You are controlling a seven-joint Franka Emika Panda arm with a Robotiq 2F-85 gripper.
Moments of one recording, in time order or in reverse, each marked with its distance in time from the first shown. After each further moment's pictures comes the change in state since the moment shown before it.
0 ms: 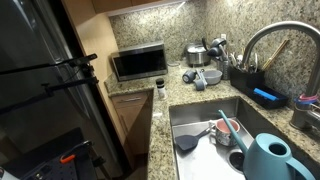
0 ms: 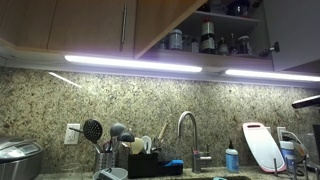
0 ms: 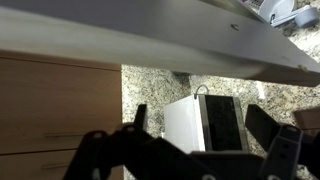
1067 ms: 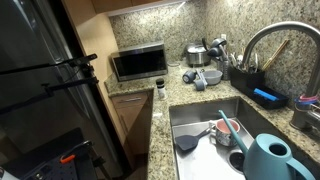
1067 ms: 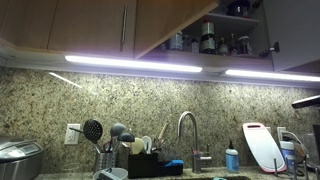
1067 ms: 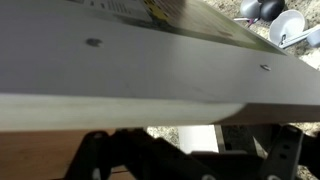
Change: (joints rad) arm -0.071 -0.001 -0.046 0.008 -0.011 0.070 0.000
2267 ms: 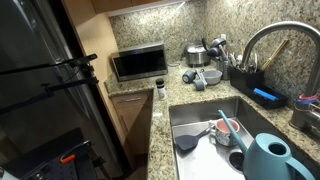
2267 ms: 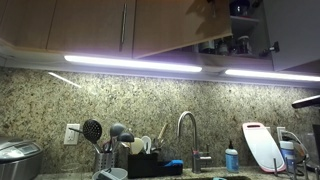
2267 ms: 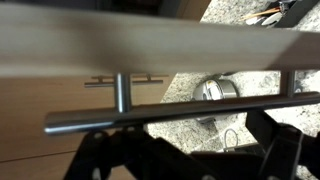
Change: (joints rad) arm -0.021 -0.014 -0.168 0.008 0.017 0.002 0.000
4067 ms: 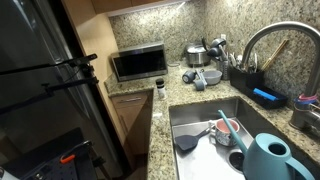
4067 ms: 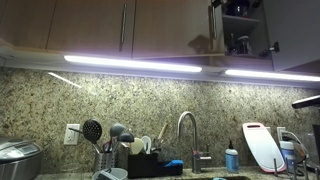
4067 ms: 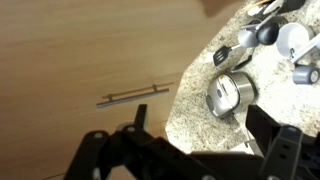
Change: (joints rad) arm -0.016 -0.066 -0.039 -0.112 -0.001 0.101 0.149
